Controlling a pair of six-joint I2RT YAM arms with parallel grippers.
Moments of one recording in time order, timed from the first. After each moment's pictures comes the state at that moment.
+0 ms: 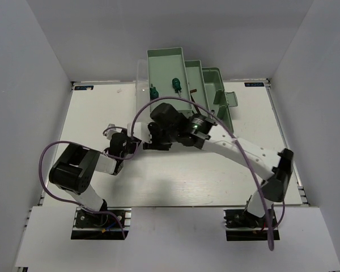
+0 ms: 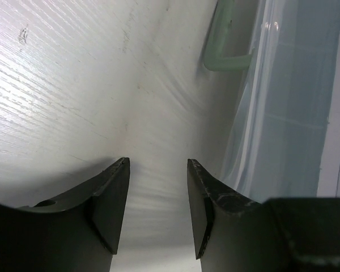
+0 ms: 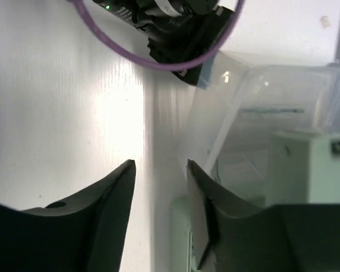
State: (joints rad) left arm -0.34 1.63 0.40 0.81 -0.08 -1.15; right arm 1.10 1.71 1.73 -0.80 -0.09 -0.65
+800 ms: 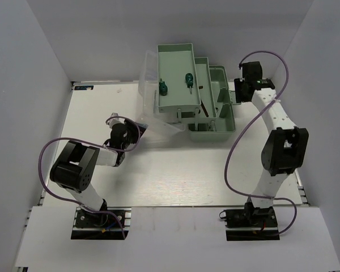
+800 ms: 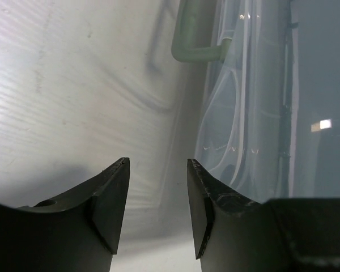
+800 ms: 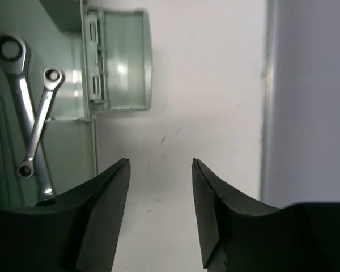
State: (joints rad) left arm -0.32 1.65 0.53 0.78 -0.01 -1.11; right arm 0.15 1.80 1.68 -0.65 0.29 -0.14
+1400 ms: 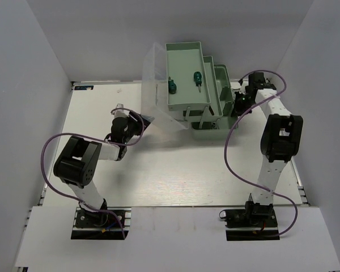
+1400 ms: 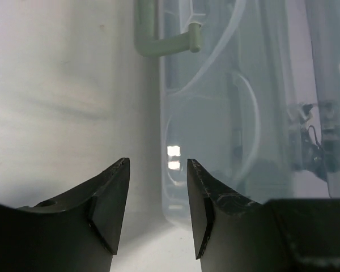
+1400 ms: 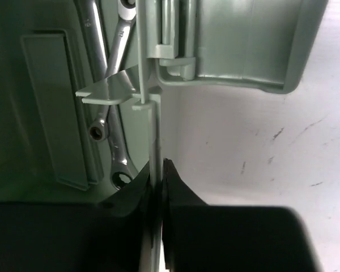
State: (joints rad) left arm -0.32 1.70 0.62 0.87 0.14 -1.08; right arm 0.01 2.06 1.72 -0.79 -0.28 0.03
